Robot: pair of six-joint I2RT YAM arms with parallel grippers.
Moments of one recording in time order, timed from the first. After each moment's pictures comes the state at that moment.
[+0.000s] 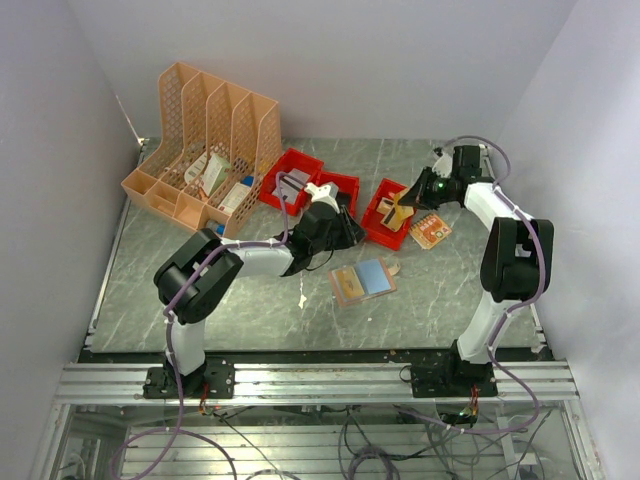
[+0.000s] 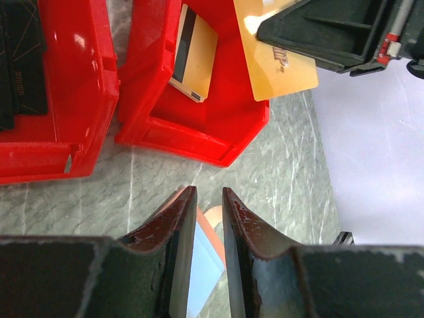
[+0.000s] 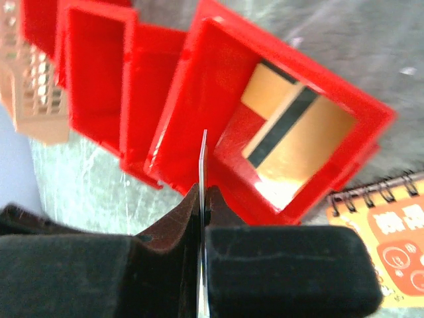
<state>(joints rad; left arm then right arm) -0.81 1.89 1.05 0.49 0.00 -0.85 -0.04 1.88 1.36 -0.36 -0.69 0.28</state>
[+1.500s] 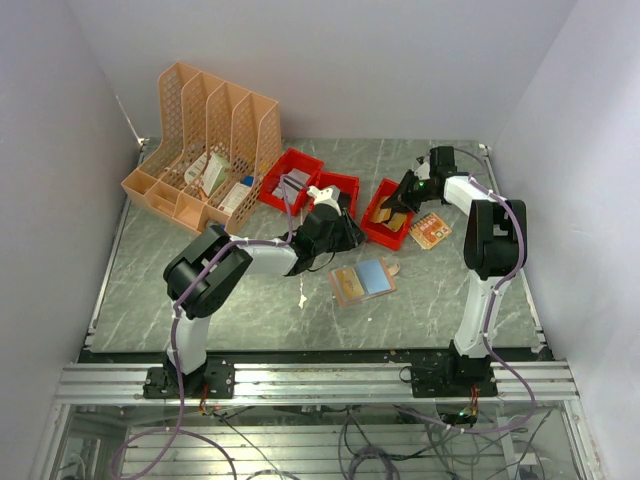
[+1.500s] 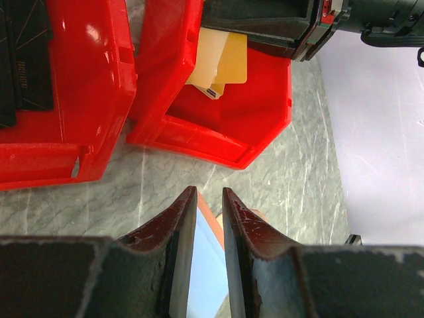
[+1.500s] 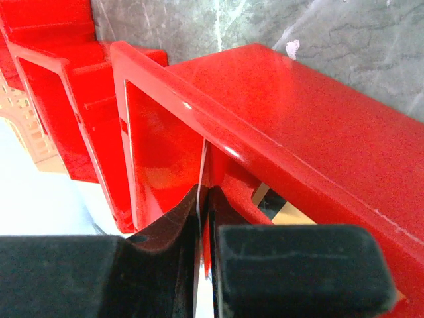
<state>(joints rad) -0.81 1.95 1.07 0.51 0.01 -0.87 0.02 2.13 1.53 -0.41 -0.63 0.54</state>
